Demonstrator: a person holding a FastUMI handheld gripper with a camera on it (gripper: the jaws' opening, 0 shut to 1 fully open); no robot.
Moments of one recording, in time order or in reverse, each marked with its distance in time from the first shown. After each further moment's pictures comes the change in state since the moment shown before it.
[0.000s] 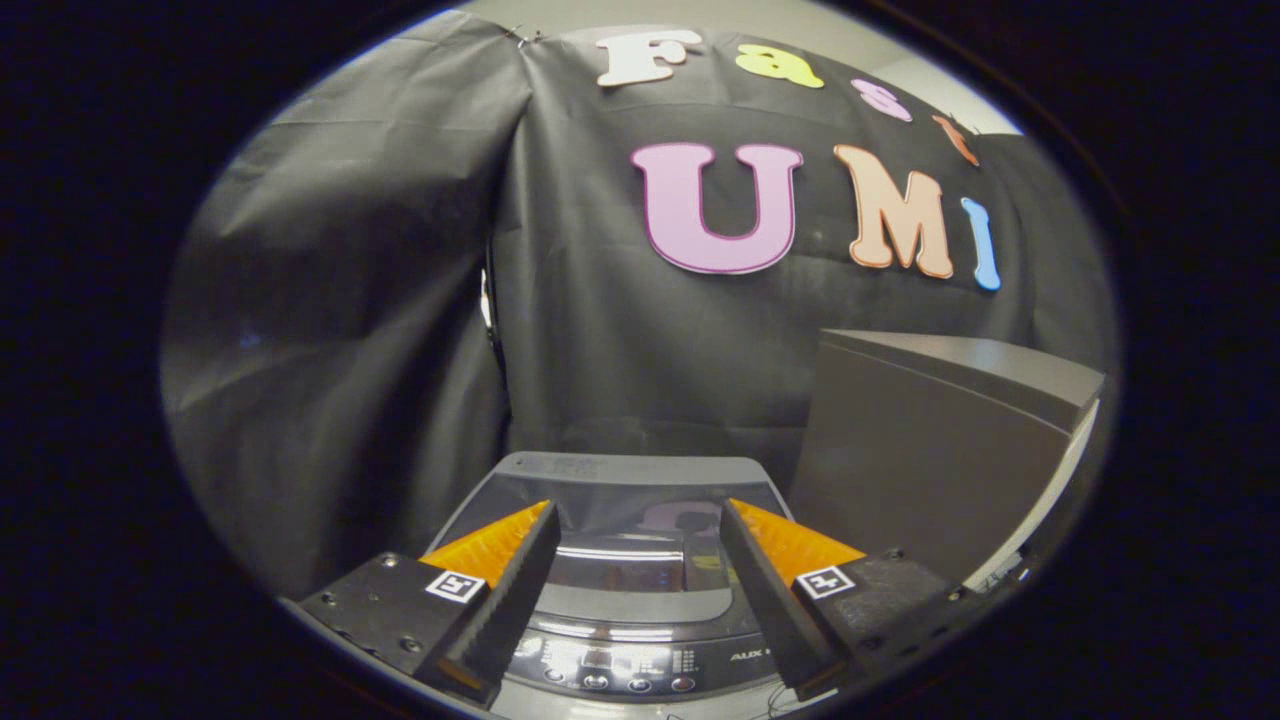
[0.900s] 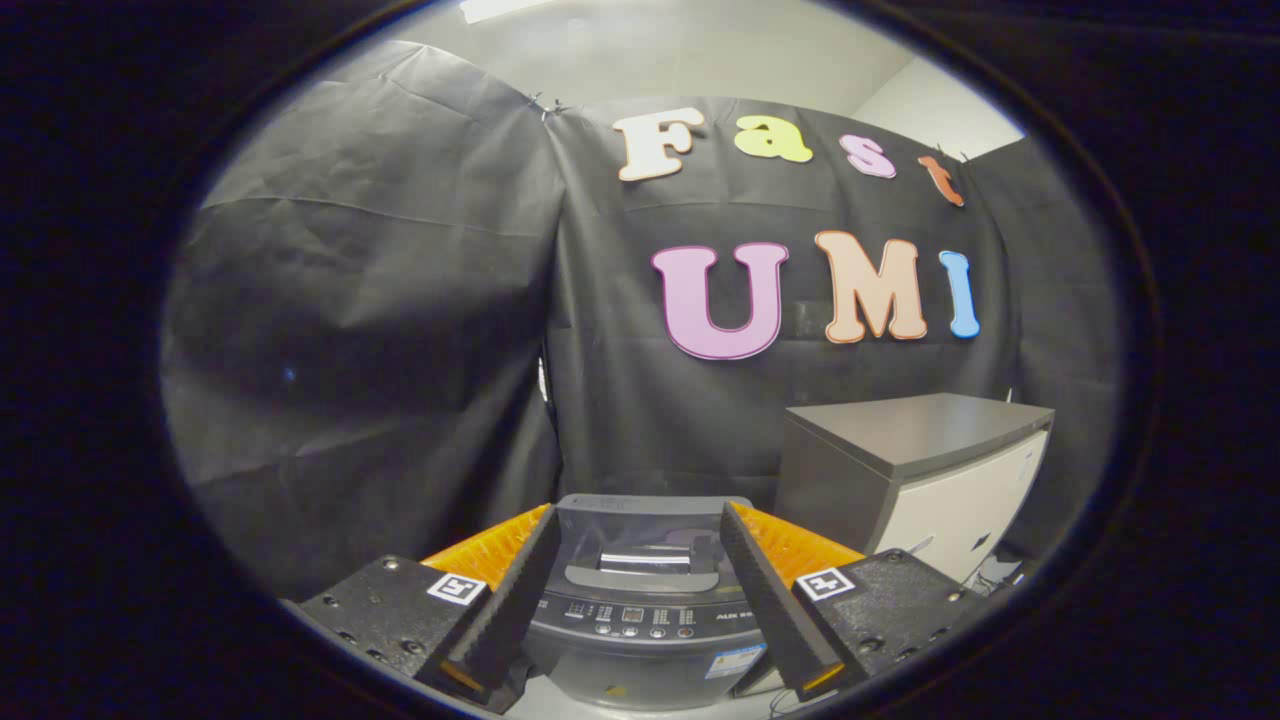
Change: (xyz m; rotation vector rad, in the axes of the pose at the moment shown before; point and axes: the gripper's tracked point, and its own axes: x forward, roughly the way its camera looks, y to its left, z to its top) arm -0.168 0.009 0.058 0.012 -0.151 0.053
